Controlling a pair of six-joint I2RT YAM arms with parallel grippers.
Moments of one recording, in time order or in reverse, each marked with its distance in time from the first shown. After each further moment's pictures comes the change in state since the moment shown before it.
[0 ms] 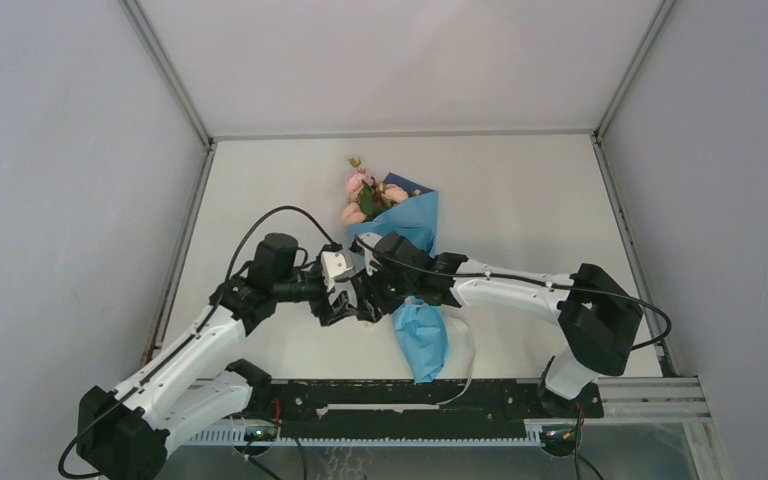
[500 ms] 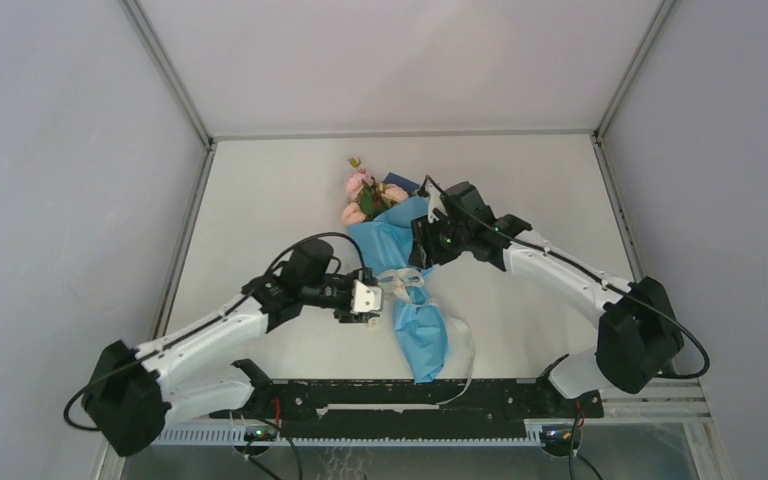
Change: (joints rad) left arm -0.176 0.109 -0.010 0.125 0.021 0.352; right arm -0.317 -0.185 0.014 -0.190 -0.007 -0.108
